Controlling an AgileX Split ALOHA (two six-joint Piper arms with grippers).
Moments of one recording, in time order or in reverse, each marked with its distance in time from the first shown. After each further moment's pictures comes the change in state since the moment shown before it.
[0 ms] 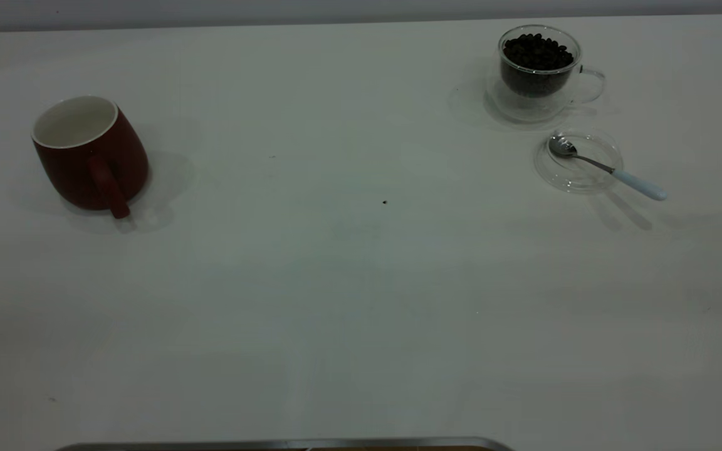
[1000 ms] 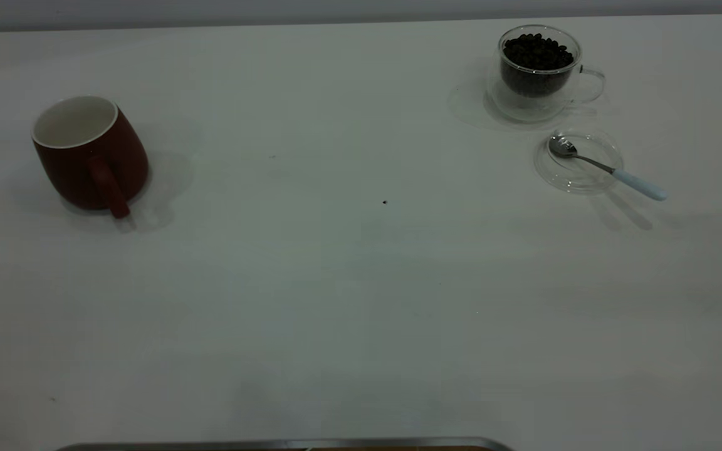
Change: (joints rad) left arm -0.007 0.693 -0.129 -0.083 -0.375 0.186; right arm 0.000 0.000 0.000 0.000 0.000 0.000
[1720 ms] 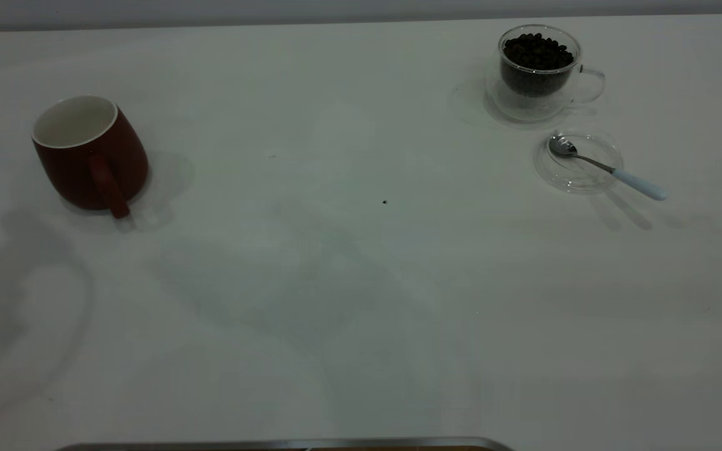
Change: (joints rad) left arm -0.005 0.846 -0.332 0.266 -0.045 0.379; right arm 0.000 0.000 0.000 0.000 0.000 0.000
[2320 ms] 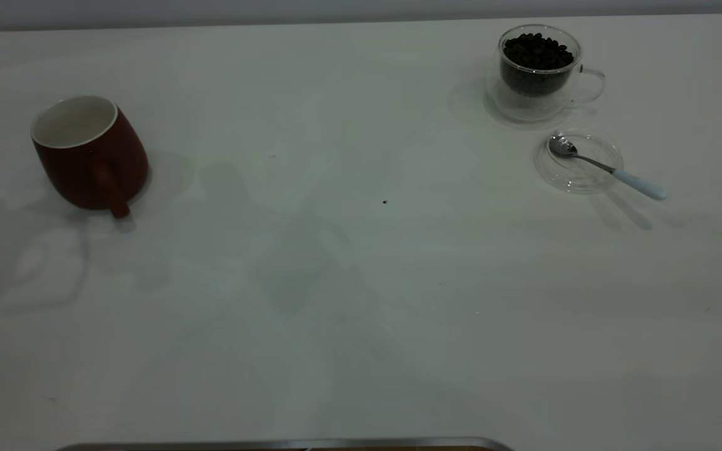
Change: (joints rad) left arm 0.000 0.437 -0.167 0.213 -0.166 0.175; right arm 0.000 0.000 0.000 0.000 0.000 0.000
